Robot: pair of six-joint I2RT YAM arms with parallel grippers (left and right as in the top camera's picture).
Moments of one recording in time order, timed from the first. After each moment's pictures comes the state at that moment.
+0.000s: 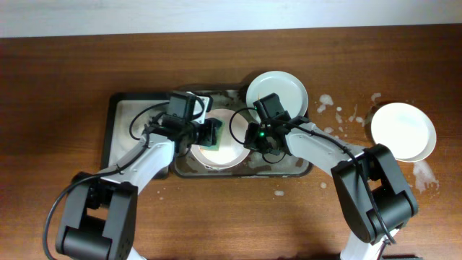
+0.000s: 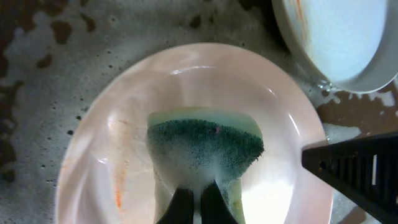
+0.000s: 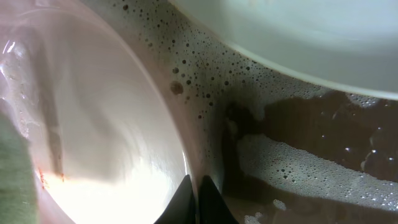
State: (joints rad) left arm -0.31 1.76 1.00 -0.22 0.27 -0.18; right arm 0.45 1.90 1.10 -0.36 -0.23 0.72
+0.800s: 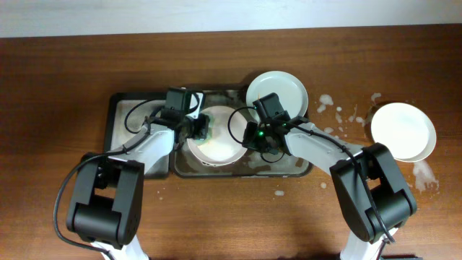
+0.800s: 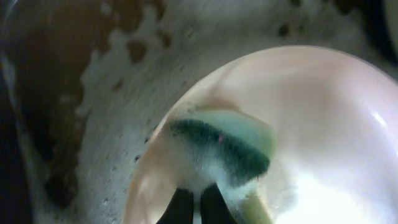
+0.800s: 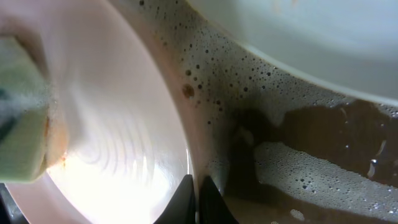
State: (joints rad) left arm -0.27 1.89 1.08 -0.21 0.14 -0.10; right arm 0.45 1.91 1.10 -0.33 -0.26 0.72
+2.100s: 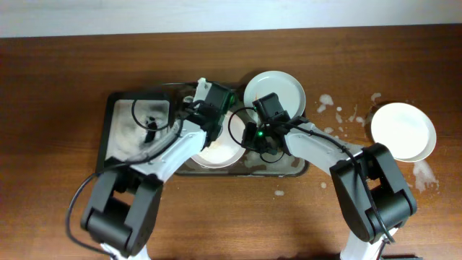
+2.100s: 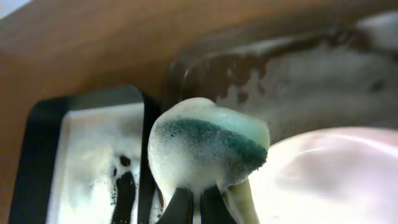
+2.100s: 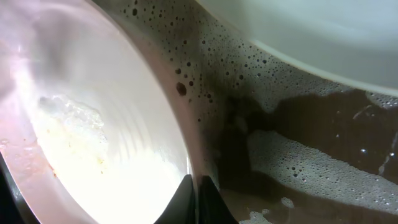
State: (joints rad) left arm -0.50 1.89 1.24 -0.41 -0.63 -0.15; right arm 0.45 1.91 1.10 -0.33 -0.29 0.72
